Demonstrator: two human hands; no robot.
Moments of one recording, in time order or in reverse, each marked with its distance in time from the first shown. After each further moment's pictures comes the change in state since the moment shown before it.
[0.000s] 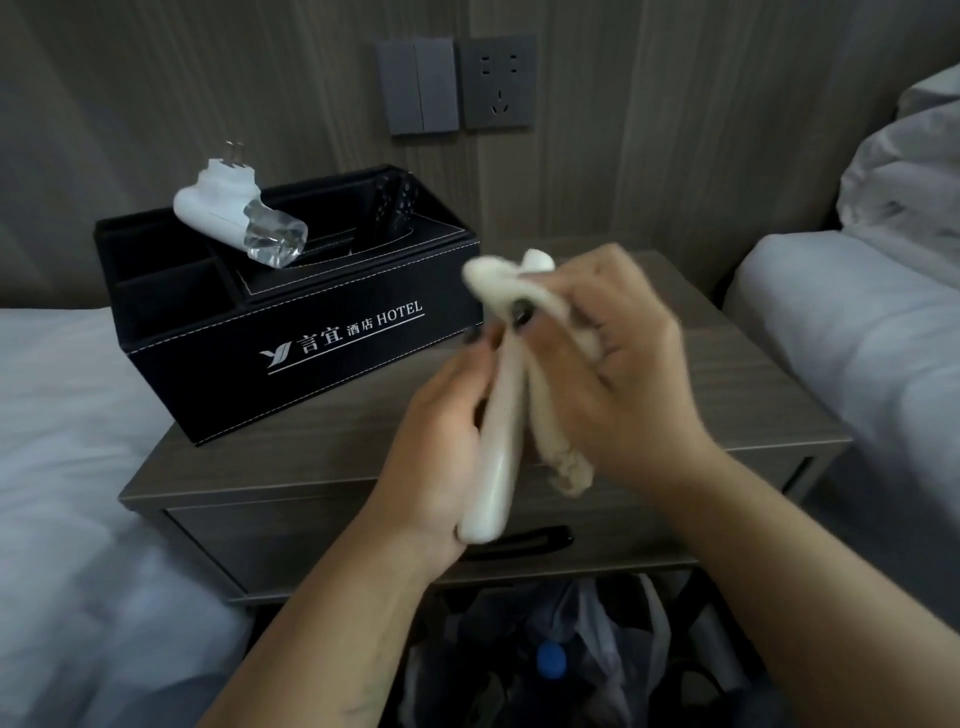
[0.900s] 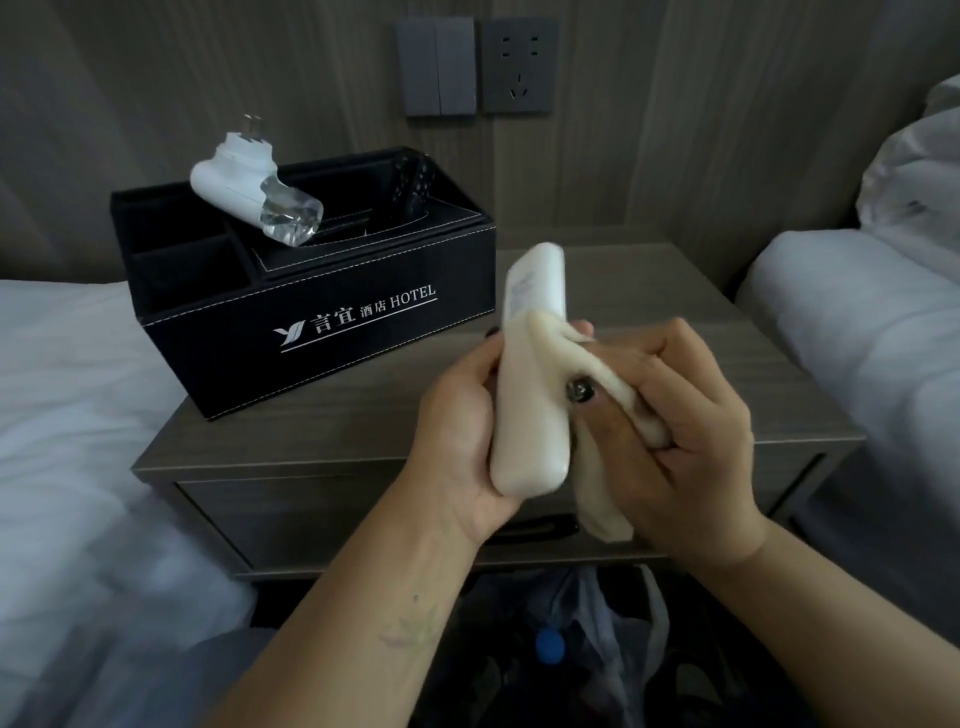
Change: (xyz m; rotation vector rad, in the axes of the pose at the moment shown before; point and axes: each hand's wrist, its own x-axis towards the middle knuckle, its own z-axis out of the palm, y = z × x) left_hand 0.006 -0.012 0.000 -0.492 0.039 -0.263; right_hand -0.043 0.007 -0.015 -0.036 0.017 -0.177
